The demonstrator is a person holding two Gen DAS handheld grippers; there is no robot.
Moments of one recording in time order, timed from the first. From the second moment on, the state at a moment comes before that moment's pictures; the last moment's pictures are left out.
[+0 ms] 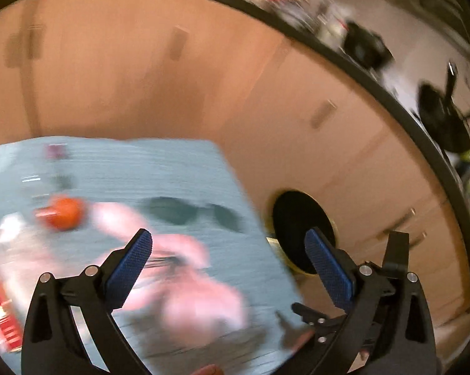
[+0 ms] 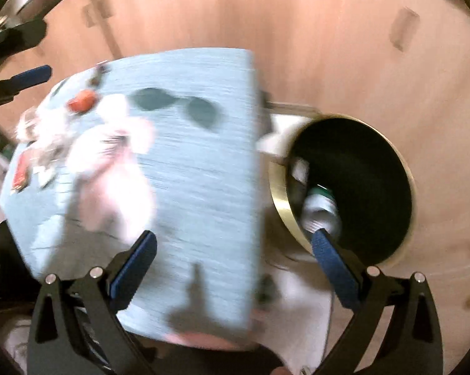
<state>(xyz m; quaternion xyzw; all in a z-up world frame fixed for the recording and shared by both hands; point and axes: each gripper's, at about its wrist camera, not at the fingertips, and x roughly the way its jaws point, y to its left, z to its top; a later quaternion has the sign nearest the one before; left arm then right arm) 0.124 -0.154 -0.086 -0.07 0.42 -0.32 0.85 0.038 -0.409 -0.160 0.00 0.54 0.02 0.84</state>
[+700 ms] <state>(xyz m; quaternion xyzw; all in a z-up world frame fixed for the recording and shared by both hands) 0.099 0.161 -0.151 -0.15 0.44 -0.04 0.89 0.123 -0.185 -0.182 -0.11 0.51 0.19 0.83</state>
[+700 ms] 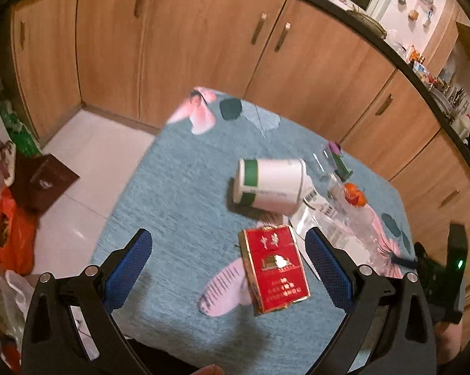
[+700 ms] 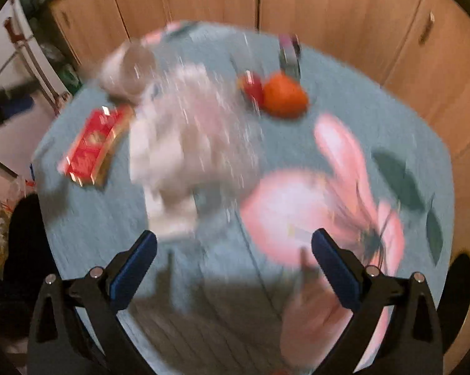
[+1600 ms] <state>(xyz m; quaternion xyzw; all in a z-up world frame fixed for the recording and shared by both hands) 0.153 0.130 -0.165 -0.06 0.45 -0.05 0.89 0.146 -0.189 -0.129 0.06 0.43 0.30 0.85</state>
